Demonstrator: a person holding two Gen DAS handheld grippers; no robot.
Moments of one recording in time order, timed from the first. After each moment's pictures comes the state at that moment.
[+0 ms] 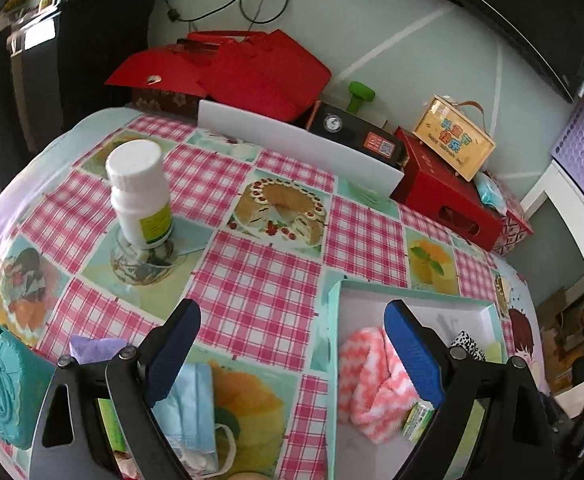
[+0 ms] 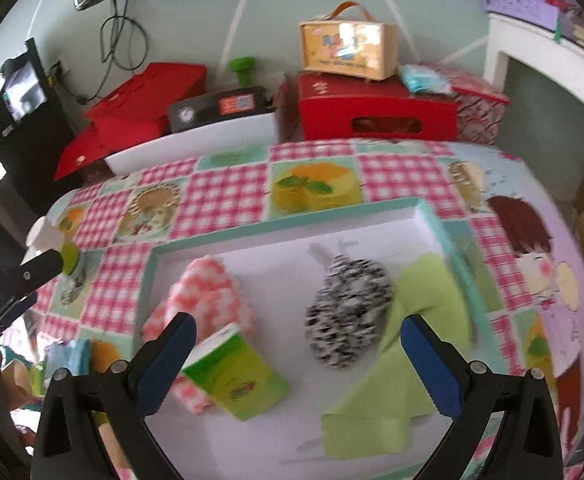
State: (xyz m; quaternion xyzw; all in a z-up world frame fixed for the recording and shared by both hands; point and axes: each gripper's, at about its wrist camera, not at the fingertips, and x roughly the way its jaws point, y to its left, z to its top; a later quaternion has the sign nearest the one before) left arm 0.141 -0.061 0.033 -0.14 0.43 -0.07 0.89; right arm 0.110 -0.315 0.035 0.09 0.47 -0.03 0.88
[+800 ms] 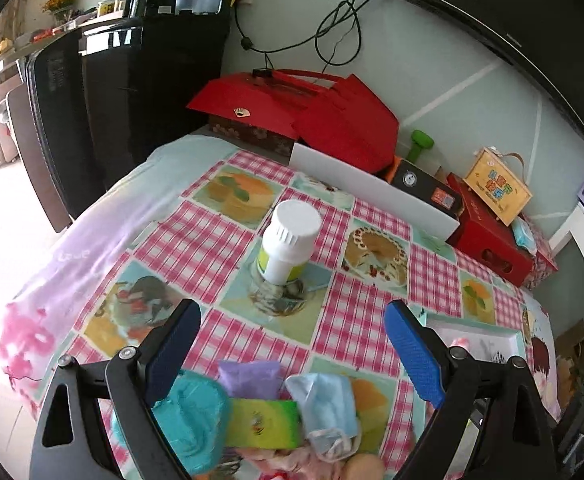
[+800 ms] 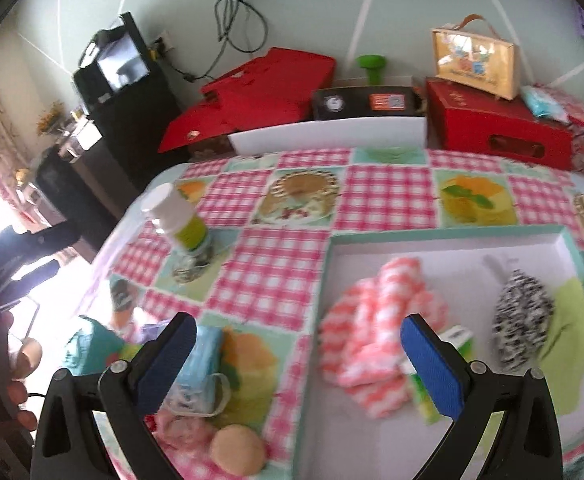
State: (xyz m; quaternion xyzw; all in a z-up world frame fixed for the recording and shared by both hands) left arm 0.110 0.062 0.076 -0.14 0.41 0.00 0.90; right arm 0.112 -0.210 0.048 0.10 0.45 0.14 0.88
